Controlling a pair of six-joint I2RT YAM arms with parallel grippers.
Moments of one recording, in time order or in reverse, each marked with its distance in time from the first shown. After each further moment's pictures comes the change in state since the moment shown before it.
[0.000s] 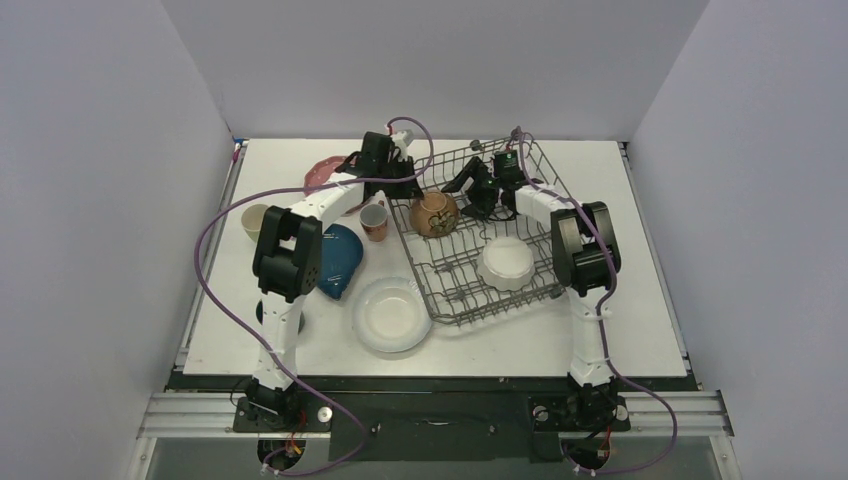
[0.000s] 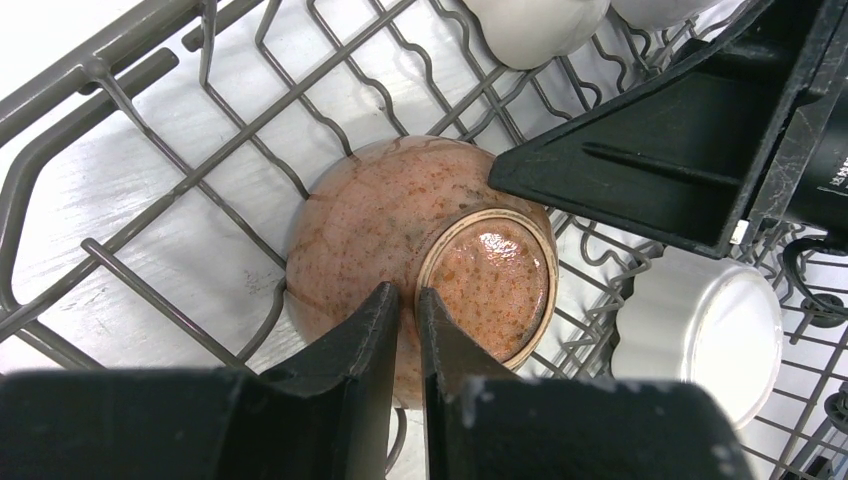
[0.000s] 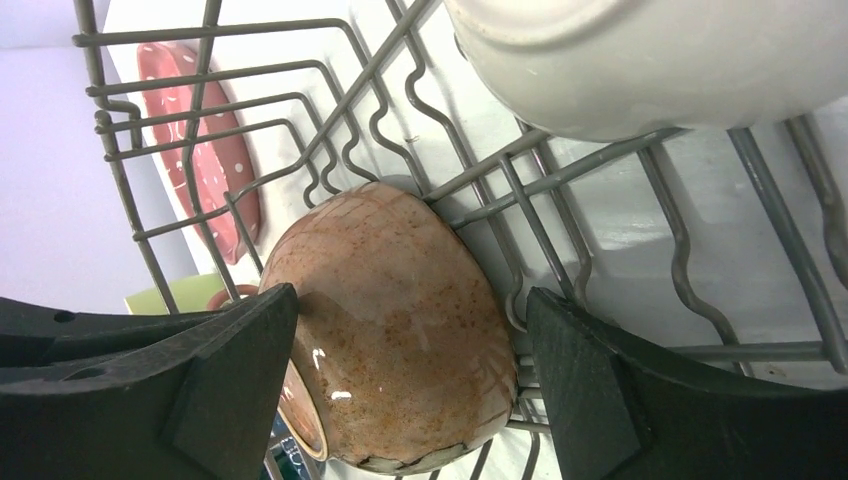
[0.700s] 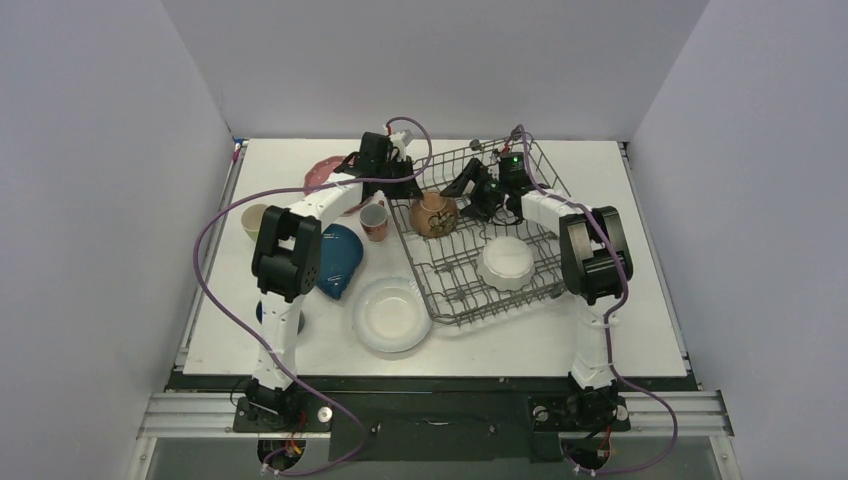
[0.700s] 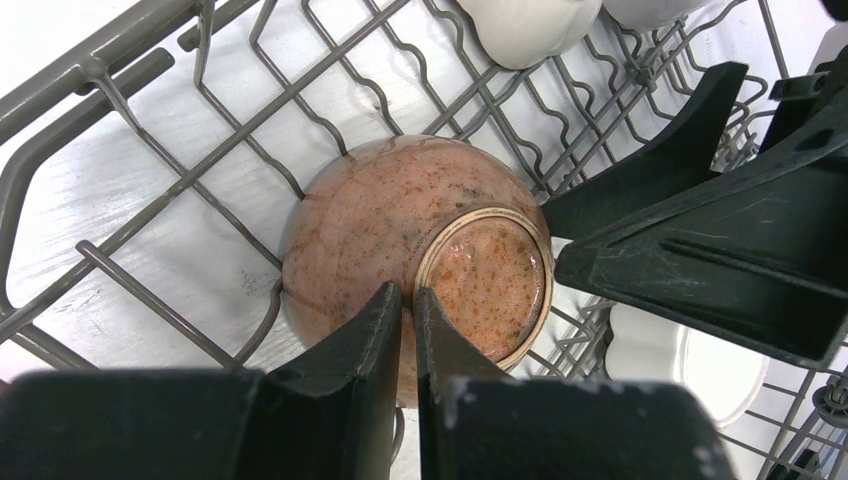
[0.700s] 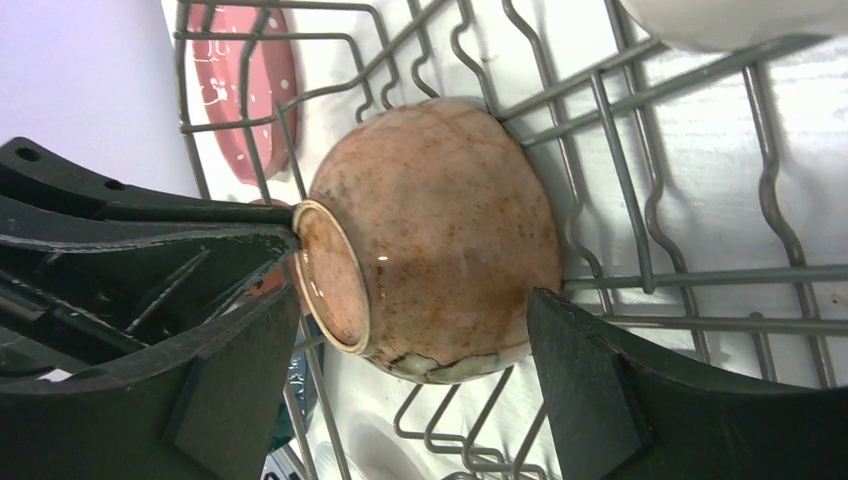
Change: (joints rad) left arm 0.011 -0.002 -0.012 0.011 0.027 -0.006; right arm -0.009 -0.116 -0.128 0.100 -0.115 -0.093
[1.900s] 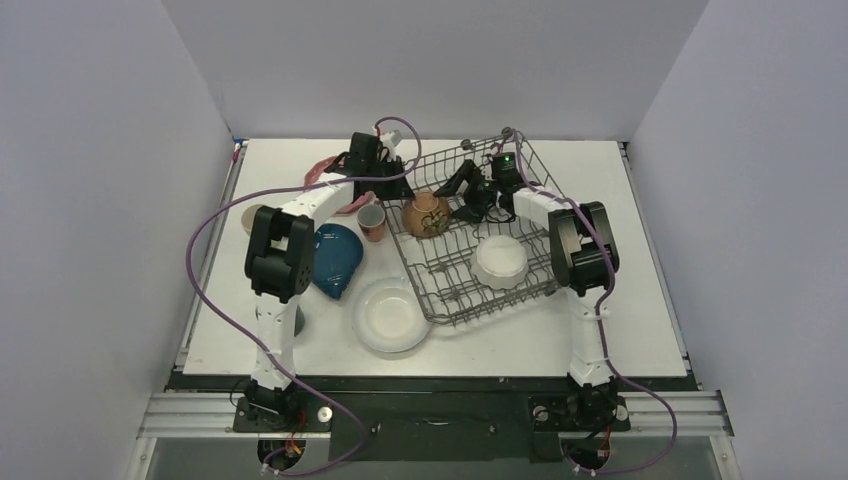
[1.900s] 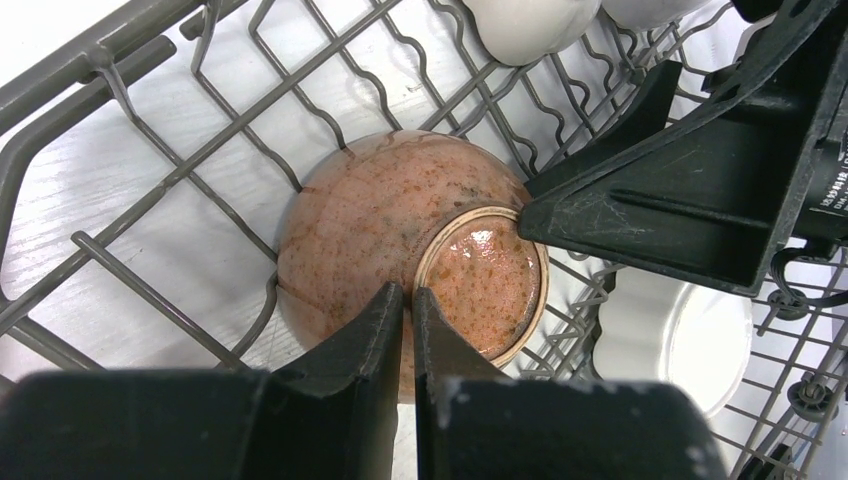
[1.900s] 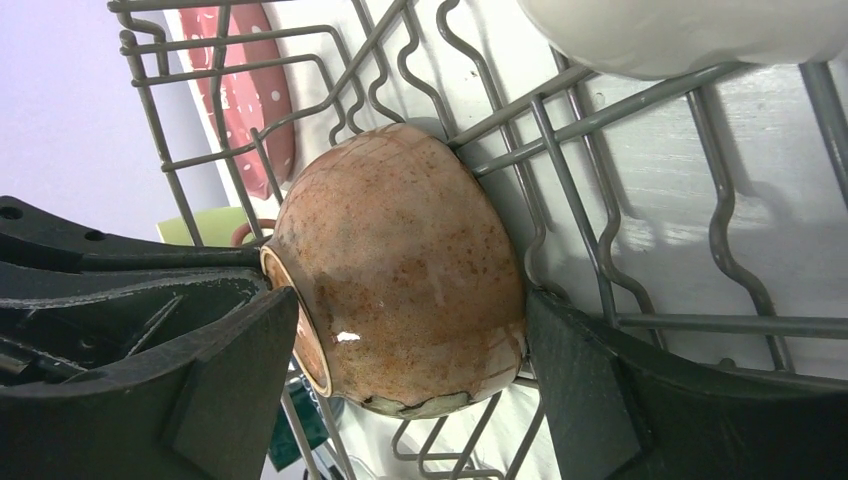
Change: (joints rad) left arm 0.035 -0.031 -0.041 -0.007 0.016 -0.023; right arm 0.017 0.119 0.108 -0.044 -0.043 0.087
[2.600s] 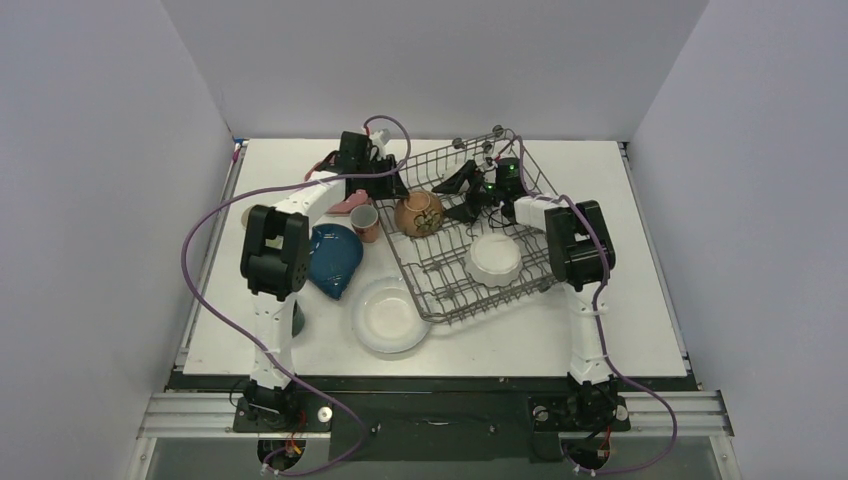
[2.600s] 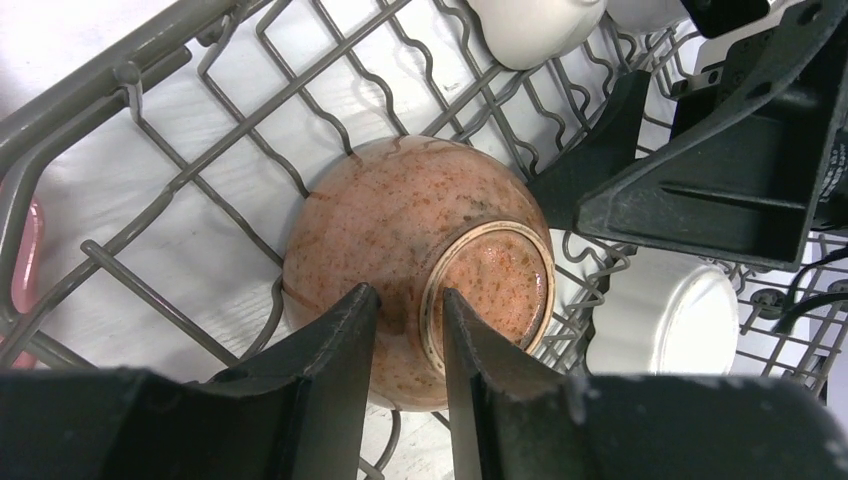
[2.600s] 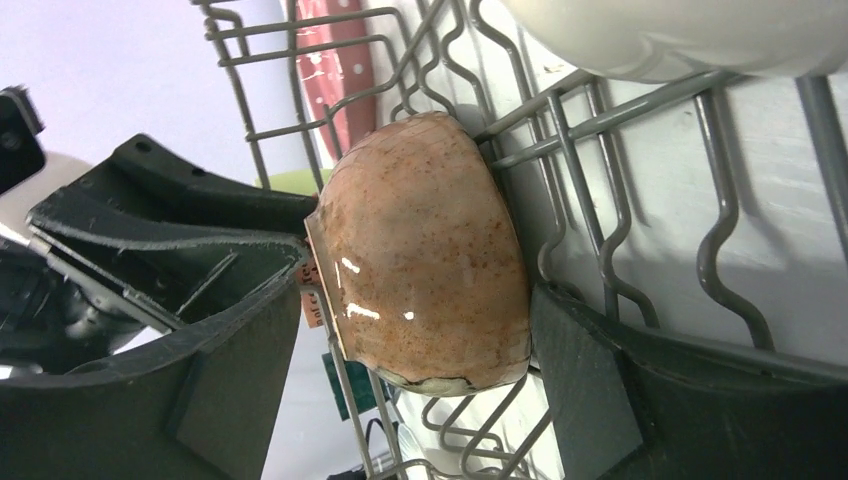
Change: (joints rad) left arm 0.043 0.004 -0.001 -0.020 0.044 -0.018; right arm -0.026 0.074 -0.023 0.221 -0.182 0.167
